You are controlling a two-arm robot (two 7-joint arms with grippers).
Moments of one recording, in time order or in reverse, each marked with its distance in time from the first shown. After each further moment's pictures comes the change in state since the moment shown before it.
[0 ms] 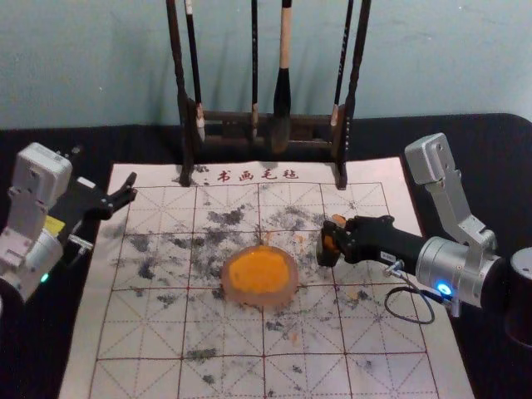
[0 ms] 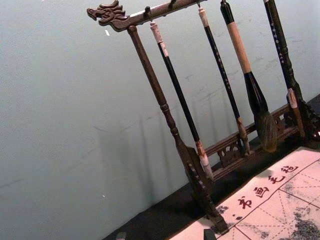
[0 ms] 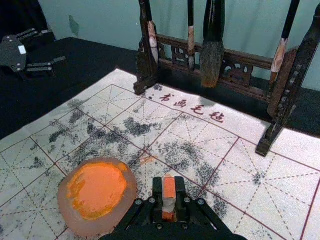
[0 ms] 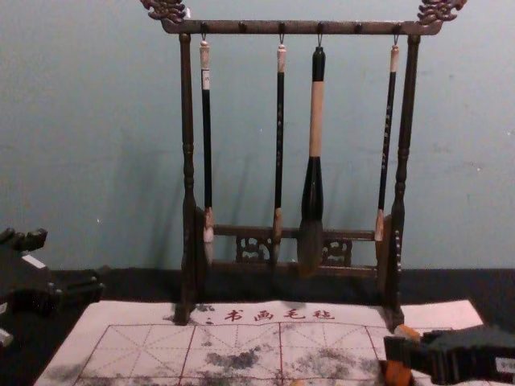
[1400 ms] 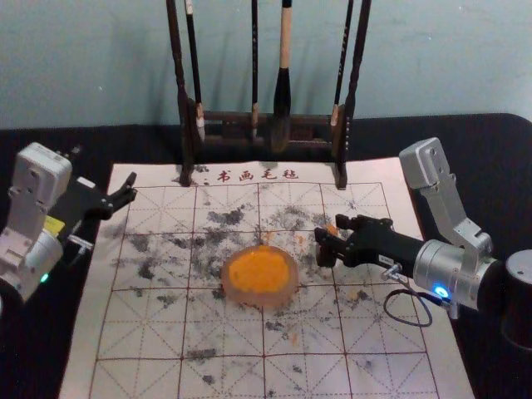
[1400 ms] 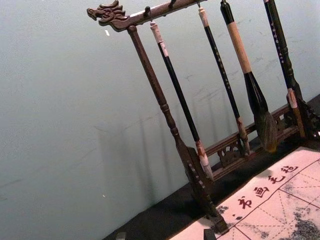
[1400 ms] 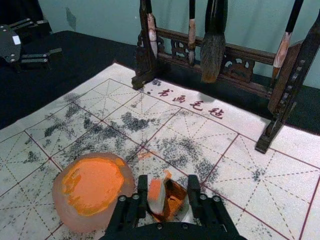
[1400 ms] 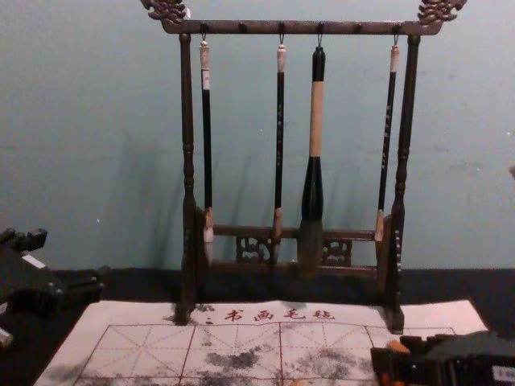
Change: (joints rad) left arm 0.000 0.000 0.000 0.000 0.000 0.000 0.000; right arm 0.001 -0.007 -0.007 0.011 -0.030 -0.004 -0.004
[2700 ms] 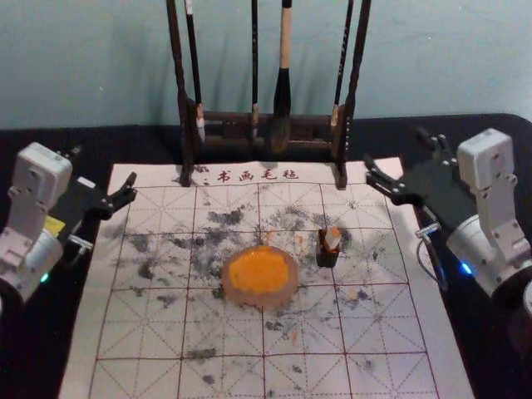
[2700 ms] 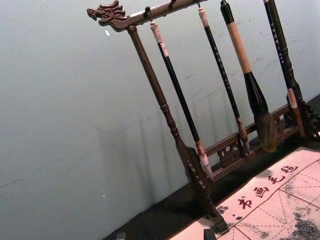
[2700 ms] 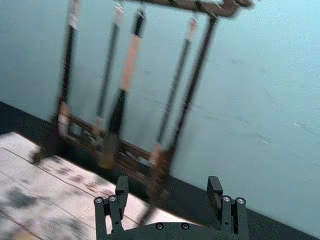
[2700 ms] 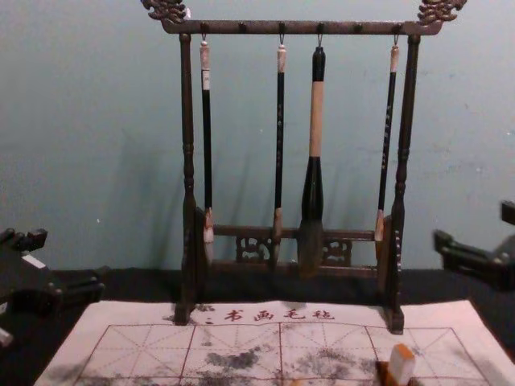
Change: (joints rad) left arm 0.000 0.000 0.000 0.000 0.000 0.000 0.000; right arm -0.079 -0.063 0.112 0.013 -0.307 -0.490 -0.277
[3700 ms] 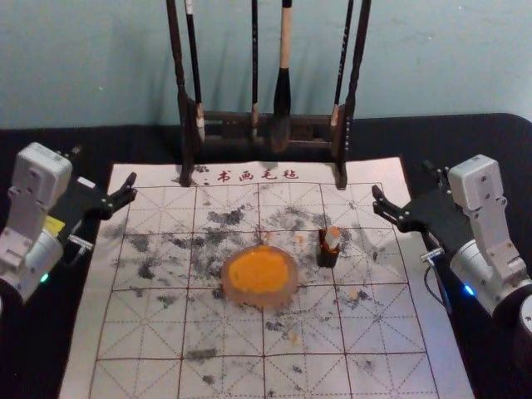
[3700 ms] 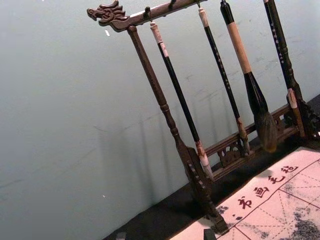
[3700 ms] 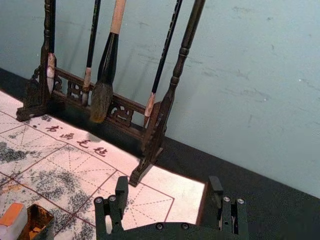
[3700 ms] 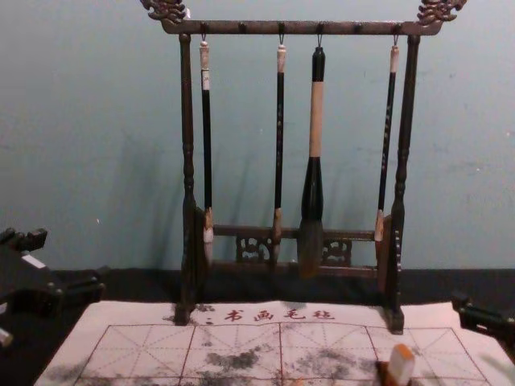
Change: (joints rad) left arm 0.000 0.000 0.000 0.000 0.000 0.000 0.000; right arm -0.022 -0.012 0.014 0.065 -0.045 0.049 -0.012
